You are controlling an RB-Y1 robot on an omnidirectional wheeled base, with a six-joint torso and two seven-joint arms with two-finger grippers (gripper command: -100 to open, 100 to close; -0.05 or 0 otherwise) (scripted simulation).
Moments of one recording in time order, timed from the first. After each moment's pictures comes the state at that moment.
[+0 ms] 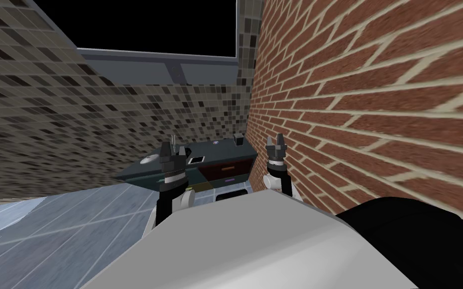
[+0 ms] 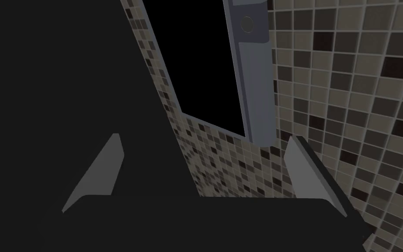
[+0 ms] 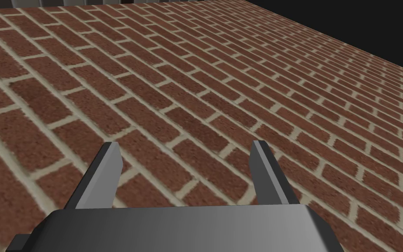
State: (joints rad) left arm 0.48 0.00 -0.04 -2.35 -0.11 -0.45 -0.06; right arm 0.47 -0.04 -0.06 -2.24 -0.09 -0.65 0.07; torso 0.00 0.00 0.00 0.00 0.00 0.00
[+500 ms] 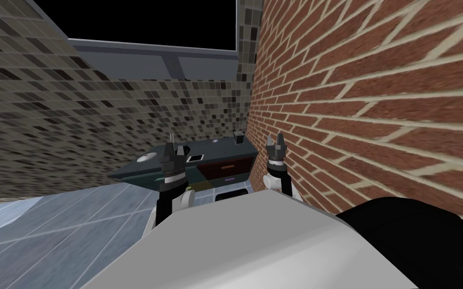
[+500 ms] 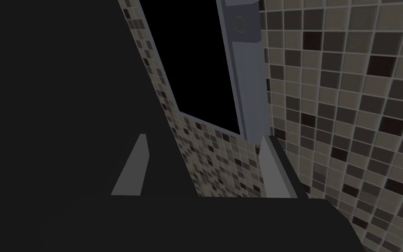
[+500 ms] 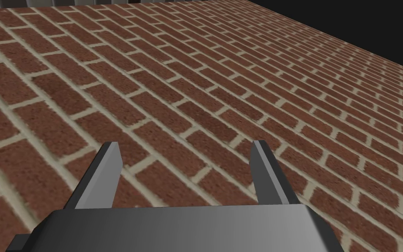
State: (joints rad) left arm 0.48 0.00 -0.04 -2.35 -0.11 -0.45 -0.06; right arm 0.47 -0.04 -0.06 -2.24 -0.09 -0.65 0.07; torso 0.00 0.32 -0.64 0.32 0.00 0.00
